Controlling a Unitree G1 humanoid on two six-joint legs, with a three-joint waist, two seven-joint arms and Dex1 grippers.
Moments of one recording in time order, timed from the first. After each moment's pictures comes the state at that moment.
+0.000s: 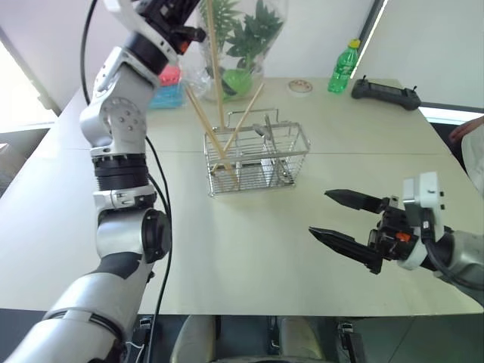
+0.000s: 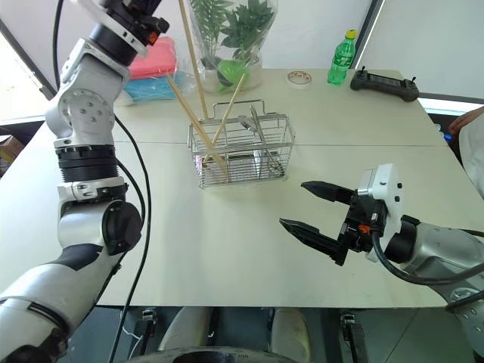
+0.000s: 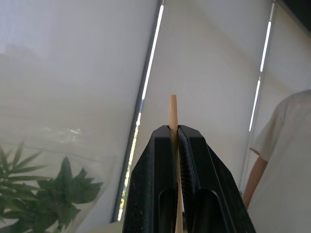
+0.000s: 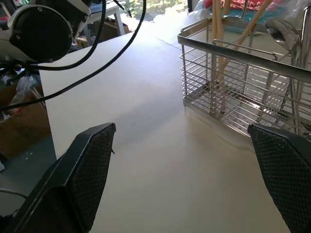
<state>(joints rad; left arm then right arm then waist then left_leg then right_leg) -1.17 0.21 0.33 0.30 -0.56 0.40 -0.58 0.16 -0.88 -0.46 -0.76 1.09 0.69 0.67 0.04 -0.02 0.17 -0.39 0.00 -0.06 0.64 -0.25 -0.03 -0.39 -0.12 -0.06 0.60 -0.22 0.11</state>
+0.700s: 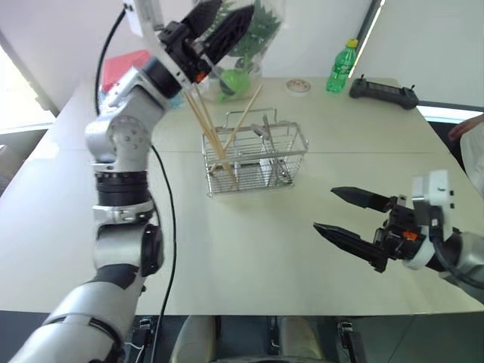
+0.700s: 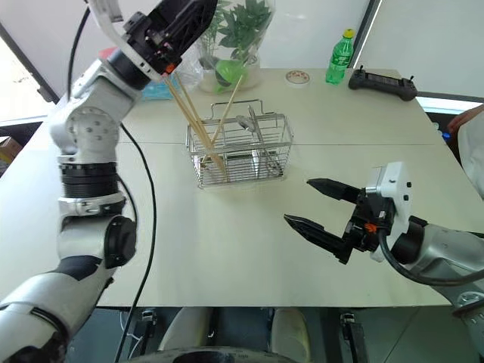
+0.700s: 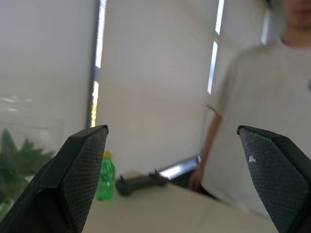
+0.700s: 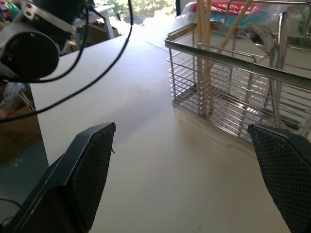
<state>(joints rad) -1.02 0.44 0.21 0.10 -0.69 0.61 -0.83 0.17 -0.91 -0.53 -0.74 1.10 0.69 0.68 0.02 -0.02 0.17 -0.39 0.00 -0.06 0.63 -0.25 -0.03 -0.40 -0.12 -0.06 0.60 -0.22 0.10</state>
